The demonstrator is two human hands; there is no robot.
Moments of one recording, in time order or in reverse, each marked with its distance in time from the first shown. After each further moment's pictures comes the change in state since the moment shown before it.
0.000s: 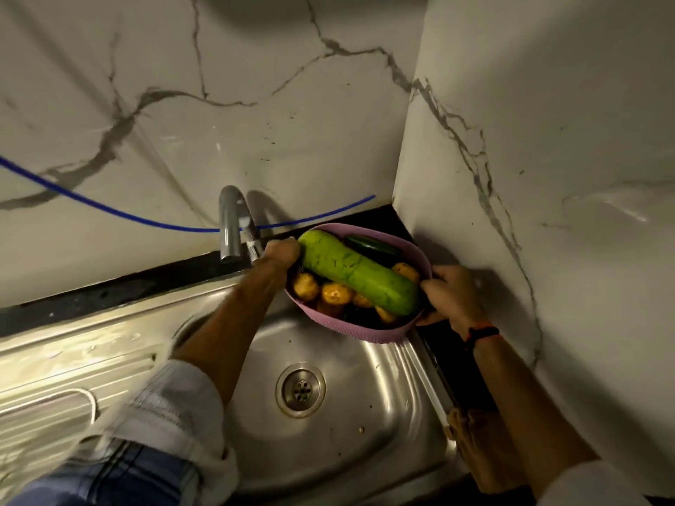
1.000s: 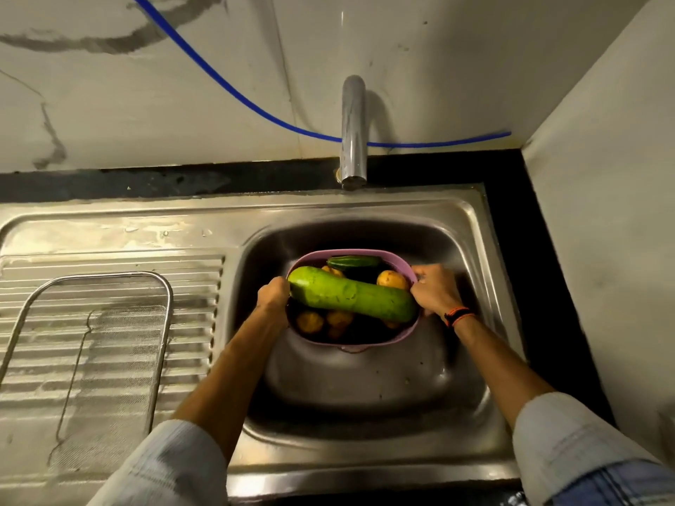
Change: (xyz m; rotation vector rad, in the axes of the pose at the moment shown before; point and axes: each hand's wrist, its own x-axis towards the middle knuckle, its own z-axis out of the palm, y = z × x) left_hand 0.005 -0.221 -0.107 -0.332 0.296 -0.523; right_hand 0.049 0.086 0.161 -0.726 -0.299 -0.144
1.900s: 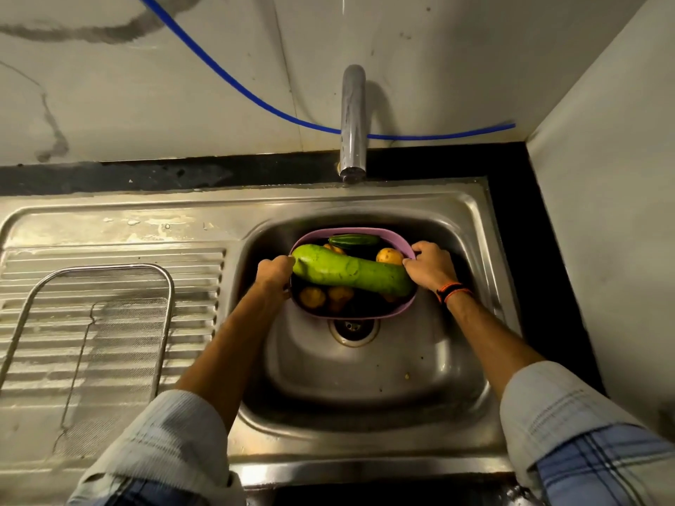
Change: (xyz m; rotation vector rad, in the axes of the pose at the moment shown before) left_hand -0.005 0.026 0.000 0.110 -0.045 0.091; right_hand 0.020 -0.019 -0.003 0.000 0.014 0.067
